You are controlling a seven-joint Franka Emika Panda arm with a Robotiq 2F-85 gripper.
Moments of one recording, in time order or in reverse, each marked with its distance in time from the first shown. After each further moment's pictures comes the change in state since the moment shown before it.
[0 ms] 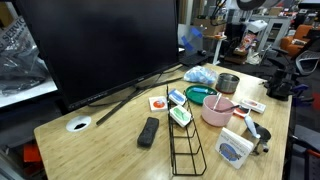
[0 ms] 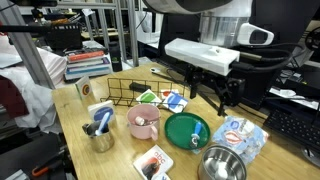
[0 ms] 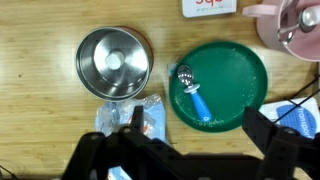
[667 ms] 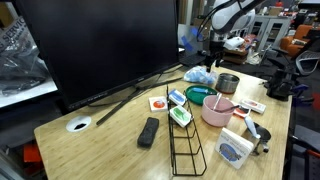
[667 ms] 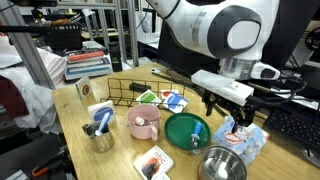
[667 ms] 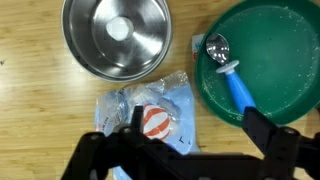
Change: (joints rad) arm -0.053 0.331 0.034 0.272 0.003 0.013 0.044
